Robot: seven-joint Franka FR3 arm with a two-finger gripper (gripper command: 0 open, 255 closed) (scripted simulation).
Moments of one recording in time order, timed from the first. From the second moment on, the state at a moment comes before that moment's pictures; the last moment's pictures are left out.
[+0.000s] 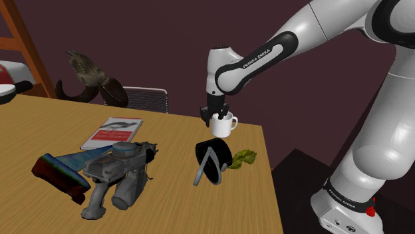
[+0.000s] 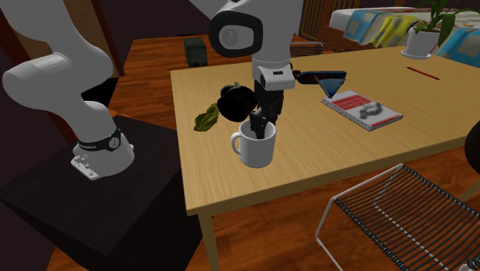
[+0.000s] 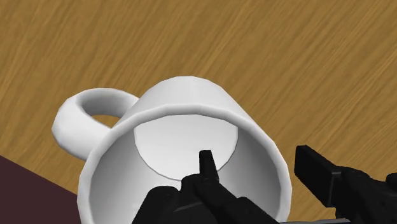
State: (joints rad) arm 0.02 0.10 0.27 -2.19 -0.07 2.32 0.57
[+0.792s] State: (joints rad) arm 0.02 0.09 0.27 -2.18 -0.07 2.29 0.57
